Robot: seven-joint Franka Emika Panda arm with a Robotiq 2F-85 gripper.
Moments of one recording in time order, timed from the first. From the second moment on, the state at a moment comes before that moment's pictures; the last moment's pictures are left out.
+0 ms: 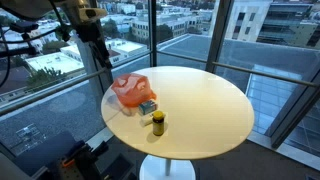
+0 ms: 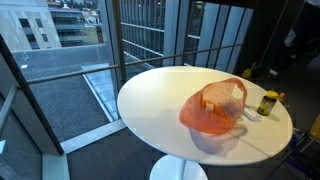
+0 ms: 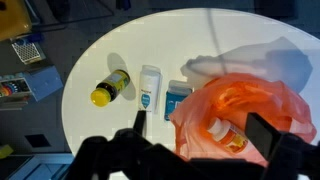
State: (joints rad) arm -0.04 -0.47 0.43 -2.47 -0.17 2.03 0.63
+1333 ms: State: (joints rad) arm 0.02 -0.20 0.30 -2.29 -0.19 2.06 0.62
